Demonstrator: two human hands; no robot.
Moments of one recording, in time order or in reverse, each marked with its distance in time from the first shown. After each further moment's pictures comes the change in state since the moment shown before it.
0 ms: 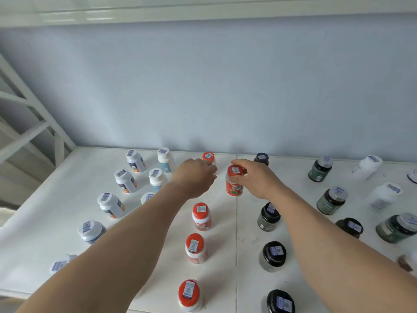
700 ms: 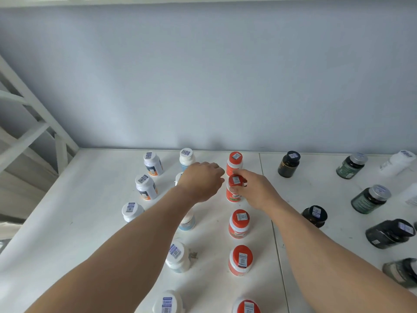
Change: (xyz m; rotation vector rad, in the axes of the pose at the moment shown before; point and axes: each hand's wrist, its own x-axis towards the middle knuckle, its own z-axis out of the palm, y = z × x) left_hand -0.012 -0.084 0.042 -0.088 -0.046 0.049; right_hand 0.034 -0.041 0.101 -0.127 0.031 0.124
